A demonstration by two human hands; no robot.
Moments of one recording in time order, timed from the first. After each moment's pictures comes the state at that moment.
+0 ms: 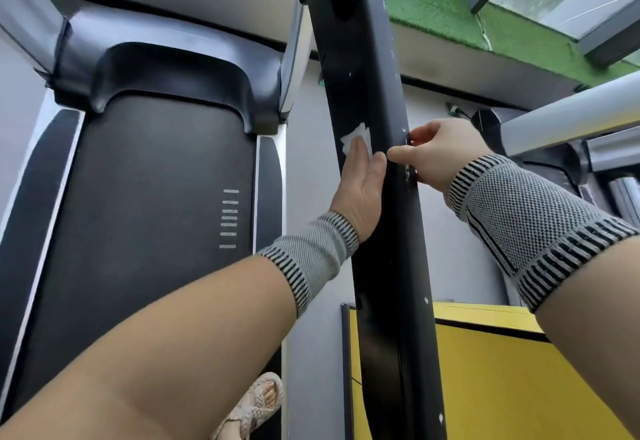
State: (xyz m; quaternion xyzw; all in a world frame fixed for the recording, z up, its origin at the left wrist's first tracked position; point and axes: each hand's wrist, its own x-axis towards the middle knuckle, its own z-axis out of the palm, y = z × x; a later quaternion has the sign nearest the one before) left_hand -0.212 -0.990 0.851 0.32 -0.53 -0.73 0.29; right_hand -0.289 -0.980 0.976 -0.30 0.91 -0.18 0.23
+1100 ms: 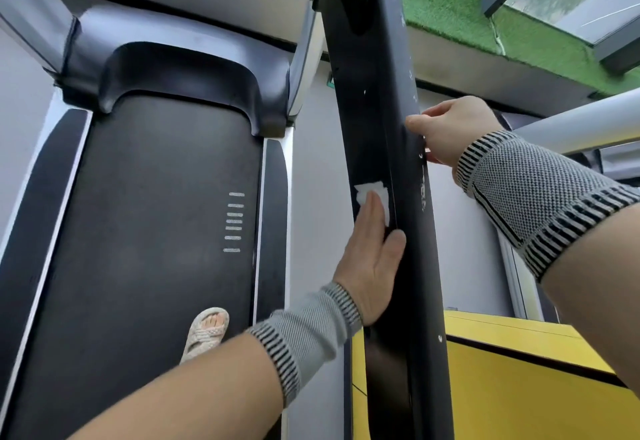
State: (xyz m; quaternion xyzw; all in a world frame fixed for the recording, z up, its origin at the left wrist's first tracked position) left_hand -0.176 -0.945 0.852 0.30 -0.60 -0.71 0.21; right_hand -0.310 -1.037 0.979 -0.30 0.91 -0.19 0.21
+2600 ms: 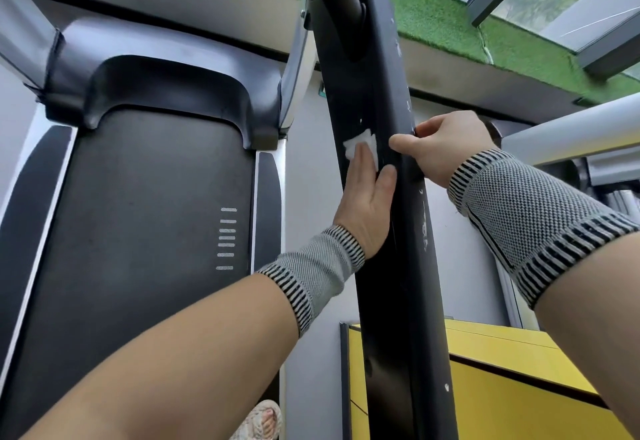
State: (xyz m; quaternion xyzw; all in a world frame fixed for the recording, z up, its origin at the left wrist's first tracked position) left_hand -0.228 -1.047 0.859 0.33 -0.58 -0.70 0.27; right_hand -0.306 -1.060 0.992 -0.32 0.93 -0.10 0.18
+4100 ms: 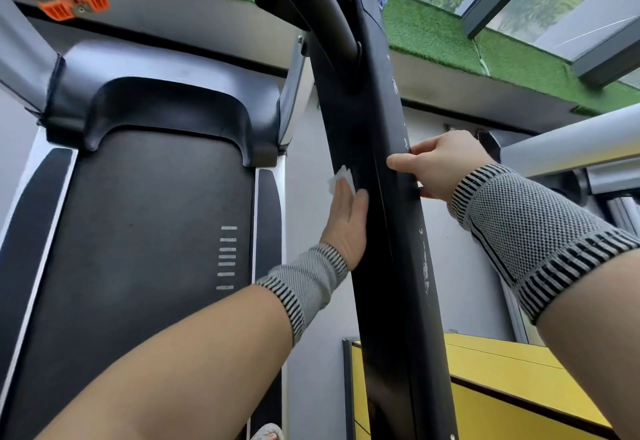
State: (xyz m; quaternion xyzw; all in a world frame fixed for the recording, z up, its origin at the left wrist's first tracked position) left_hand -0.234 -1.080 0.838 0.36 -0.56 -0.71 0.23; right_hand -0.337 -1.088 0.979 -0.29 0.91 -0.17 0.26
